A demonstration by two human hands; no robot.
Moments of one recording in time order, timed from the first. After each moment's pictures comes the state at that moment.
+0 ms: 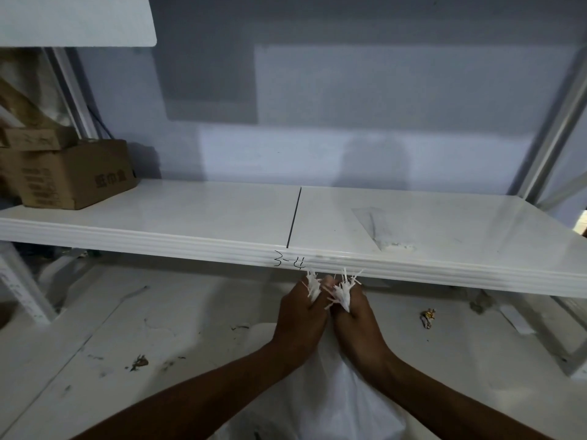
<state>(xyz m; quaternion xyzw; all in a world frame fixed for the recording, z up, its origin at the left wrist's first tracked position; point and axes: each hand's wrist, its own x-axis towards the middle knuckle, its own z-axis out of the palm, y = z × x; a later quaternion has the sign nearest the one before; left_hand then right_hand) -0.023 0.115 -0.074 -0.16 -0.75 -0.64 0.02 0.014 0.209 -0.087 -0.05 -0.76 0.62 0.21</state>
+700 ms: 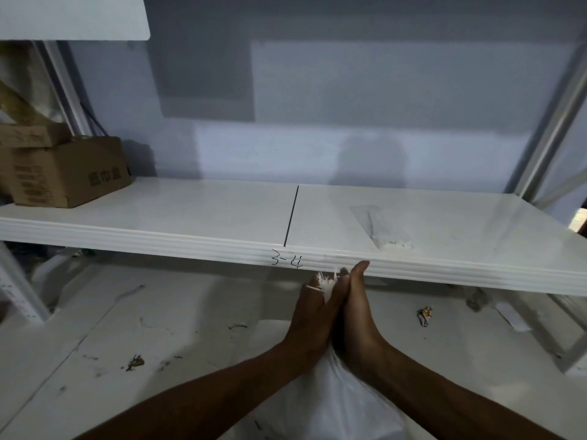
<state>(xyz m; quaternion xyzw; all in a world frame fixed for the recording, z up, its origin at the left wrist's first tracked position) -0.020 0.132 -0.078 -0.20 -0.69 -0.68 -0.12 0.012 0.189 -0.059 -0.16 -0.50 0.85 0.09</state>
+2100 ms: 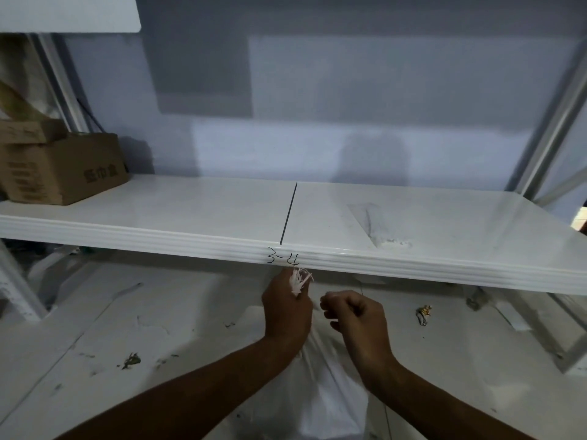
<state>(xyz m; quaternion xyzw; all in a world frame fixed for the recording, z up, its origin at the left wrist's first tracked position) -0.042 0.123 -0.086 -0.08 -0.80 -0.58 0.13 0.027 0.217 -0.086 -0.15 -0.72 0.65 0.22</state>
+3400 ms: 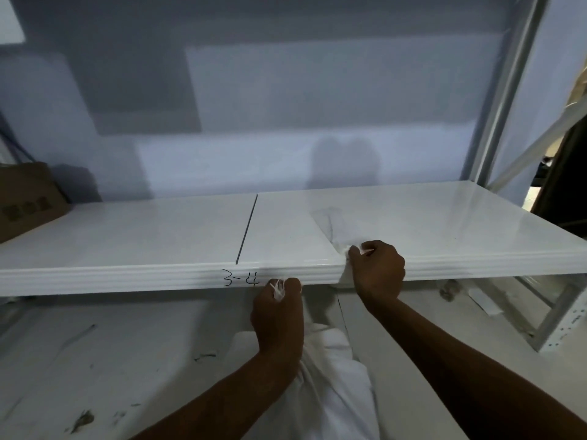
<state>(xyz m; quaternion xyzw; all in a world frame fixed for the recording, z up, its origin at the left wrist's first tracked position) -0.049 0.183 -0.088 0.02 -0.70 -0.71 0.05 -0.056 0.339 -0.071 -0.39 -0.74 0.40 0.38</state>
